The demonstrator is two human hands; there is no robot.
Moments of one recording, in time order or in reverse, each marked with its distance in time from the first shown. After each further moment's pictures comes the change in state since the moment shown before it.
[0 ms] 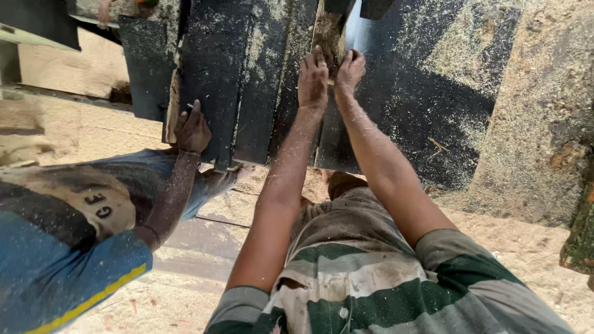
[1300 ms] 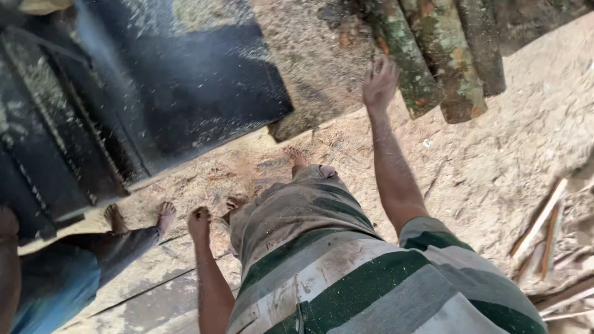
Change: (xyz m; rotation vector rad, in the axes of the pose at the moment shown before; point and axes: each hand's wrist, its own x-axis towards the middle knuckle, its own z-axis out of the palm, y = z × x) left_hand -0.460 0.047 -0.026 -0.677 -0.450 -0.571; right_hand -0.039 0.160 -0.764 -0.701 0.478 -0.159
